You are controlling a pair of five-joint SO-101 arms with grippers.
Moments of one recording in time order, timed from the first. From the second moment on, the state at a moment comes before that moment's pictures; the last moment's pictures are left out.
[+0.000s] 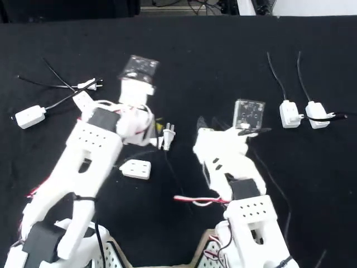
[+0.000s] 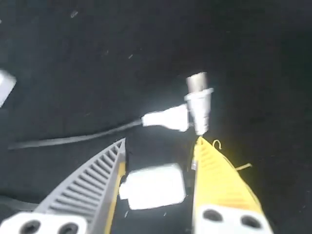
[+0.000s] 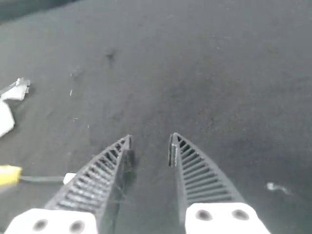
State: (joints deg) left arm 13.6 -22.4 26.1 64.1 -0.5; right arm -11.0 -61.4 81.4 20.5 -16.7
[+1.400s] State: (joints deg) left arm -11.5 -22.6 58.5 38.3 -0.4; right arm -19.6 -6.8 53.0 21.5 -25.6
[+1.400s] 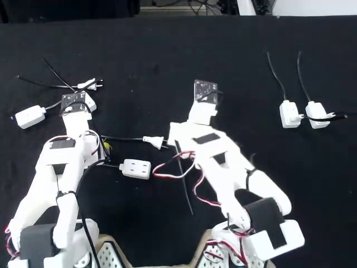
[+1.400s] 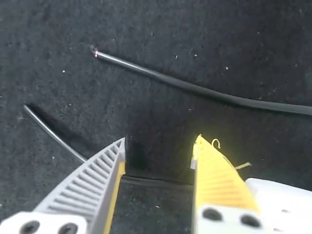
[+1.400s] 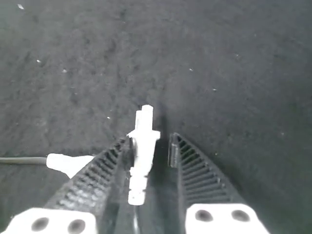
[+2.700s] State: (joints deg) left arm -11.7 -22.6 58.5 38.3 -0.4; right arm -22.1 -15.2 52.9 38.2 35.0
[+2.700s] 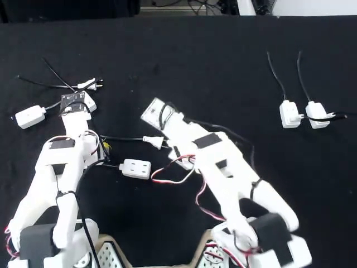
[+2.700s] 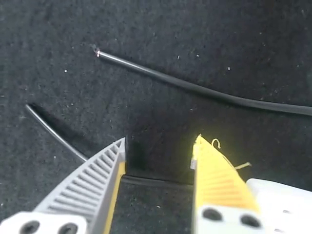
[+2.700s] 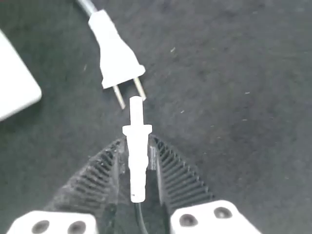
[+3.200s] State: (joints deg) left arm -11.7 -22.6 59.7 38.3 -0.4; right arm -20.0 -2.3 45.0 42.2 37.4
